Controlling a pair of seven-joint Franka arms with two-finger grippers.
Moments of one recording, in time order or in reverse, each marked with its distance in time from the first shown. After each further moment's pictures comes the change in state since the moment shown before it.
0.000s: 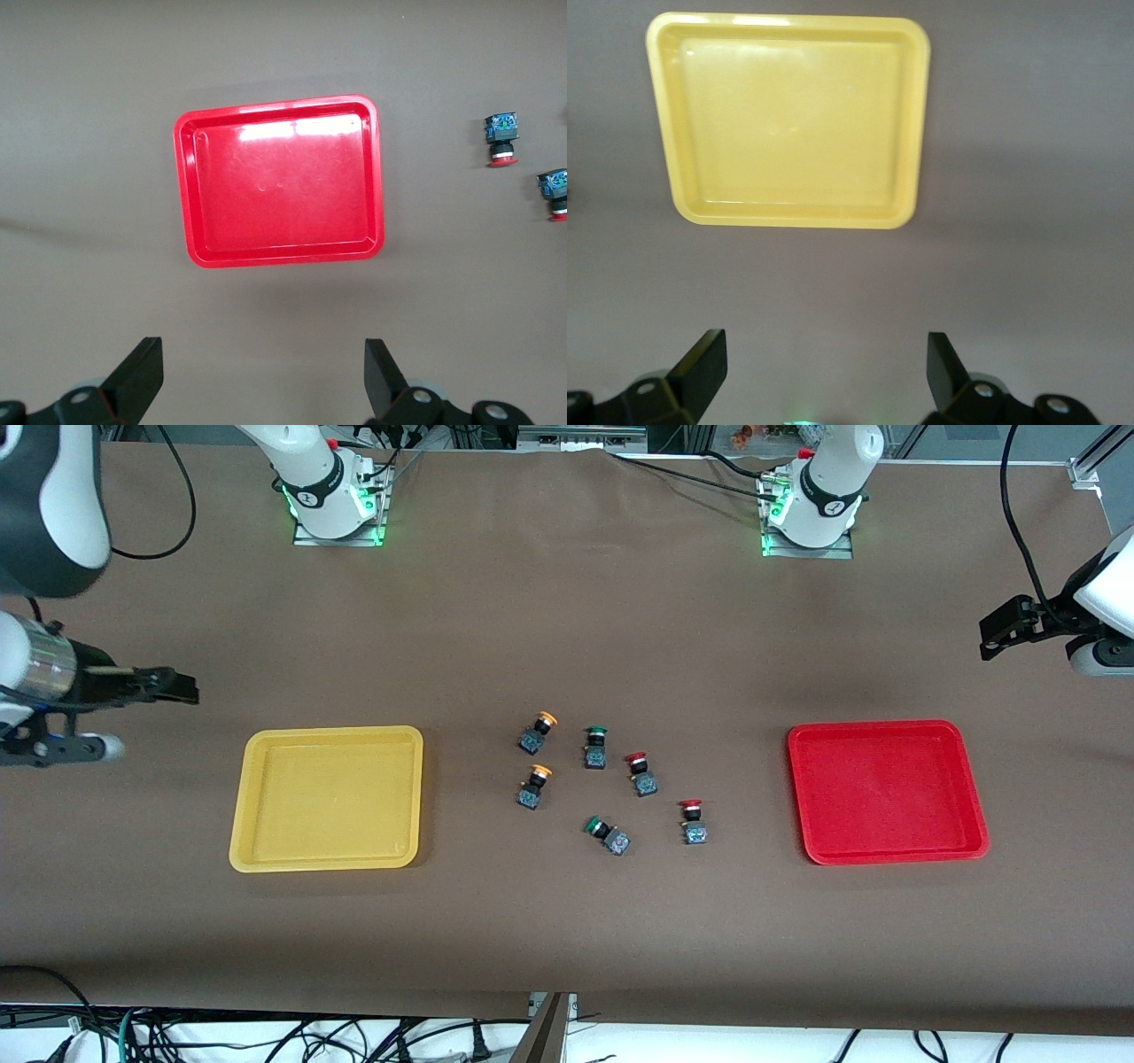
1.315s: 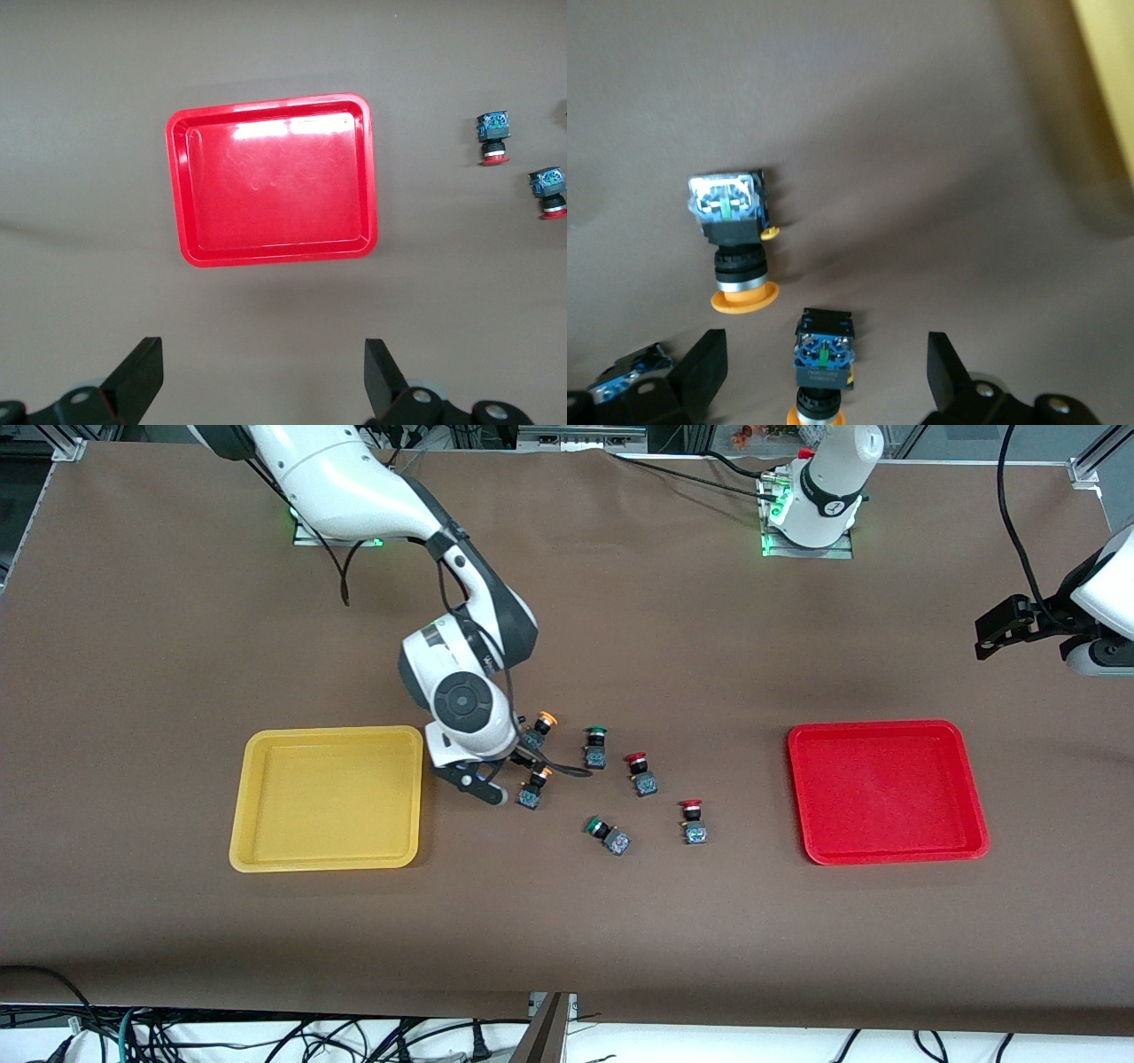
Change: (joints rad) left arm 0.001 -0.001 -0.003 -0.002 -0.012 -0.001 0.000; right arm 0.565 0.440 0.015 -0.023 0.094 0.601 1.058
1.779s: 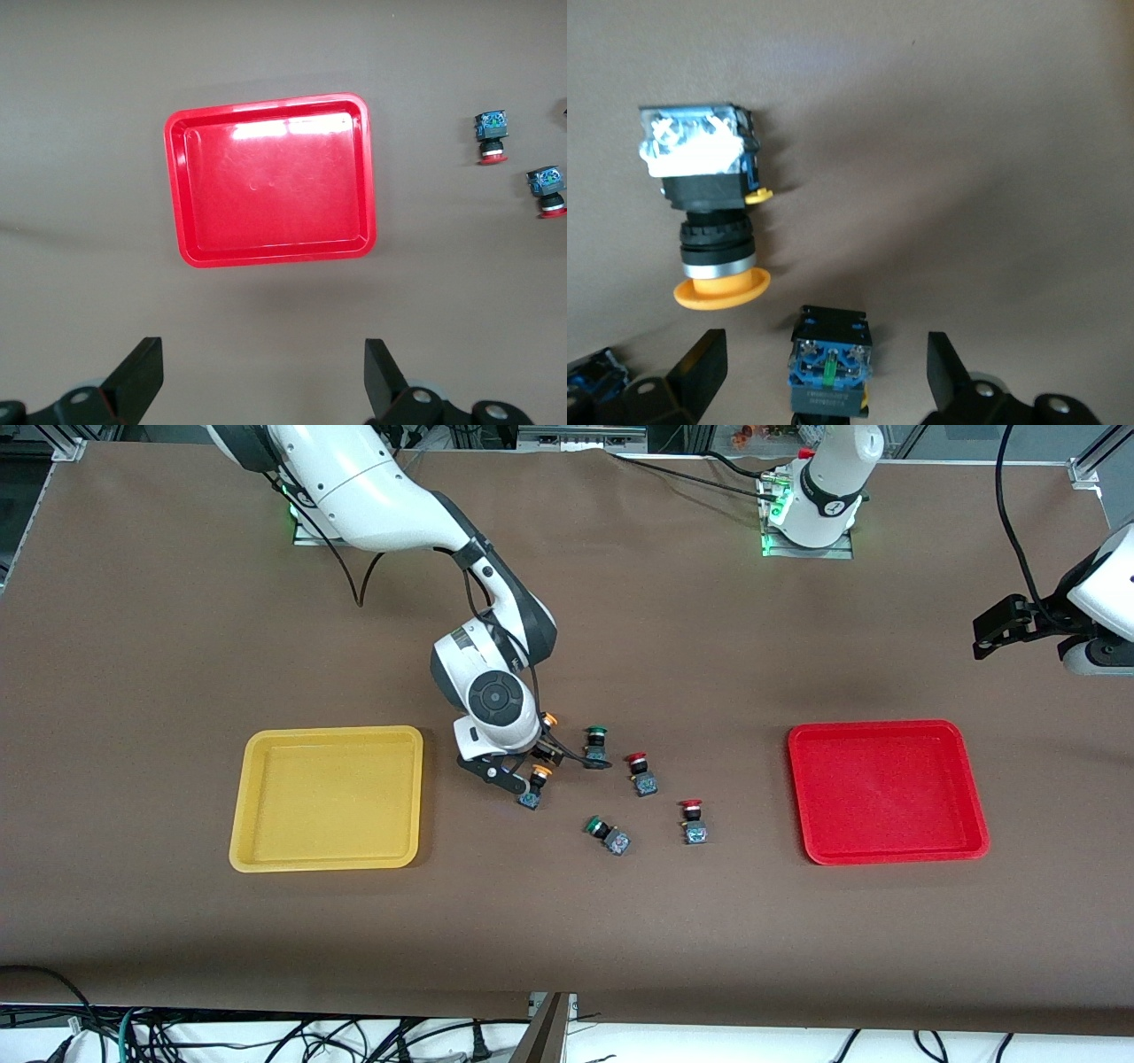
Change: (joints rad) left arm 0.000 0.000 -0.004 0.000 0.000 0.000 0.000; right arm 0.041 0.036 0.000 -0.063 0.000 0.110 0.005
